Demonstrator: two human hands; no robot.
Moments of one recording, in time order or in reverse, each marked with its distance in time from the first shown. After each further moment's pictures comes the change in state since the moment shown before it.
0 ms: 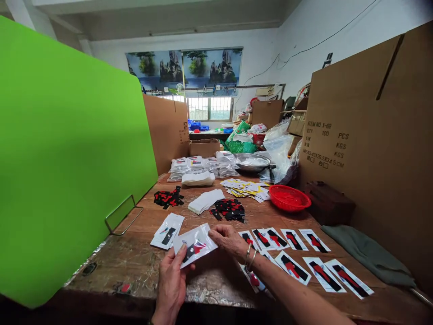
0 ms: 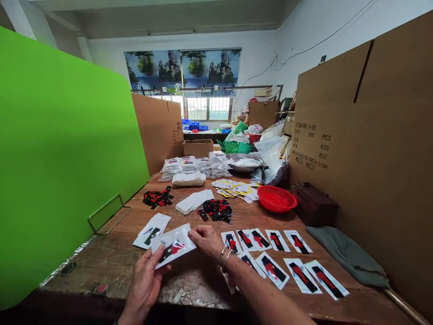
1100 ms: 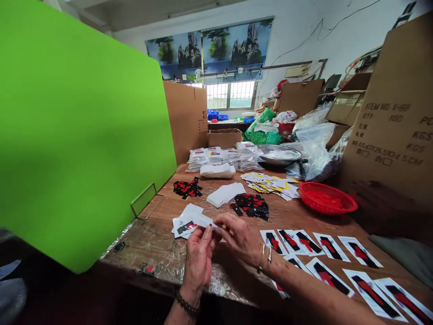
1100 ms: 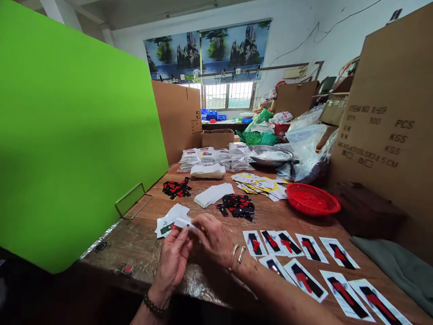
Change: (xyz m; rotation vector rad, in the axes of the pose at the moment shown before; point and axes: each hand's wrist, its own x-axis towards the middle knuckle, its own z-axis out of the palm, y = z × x) left_hand 0.005 -0.001 0.017 0.015 -0.223 0.123; right_hand 0.000 -0.038 0.018 -0.243 0.053 -0.574
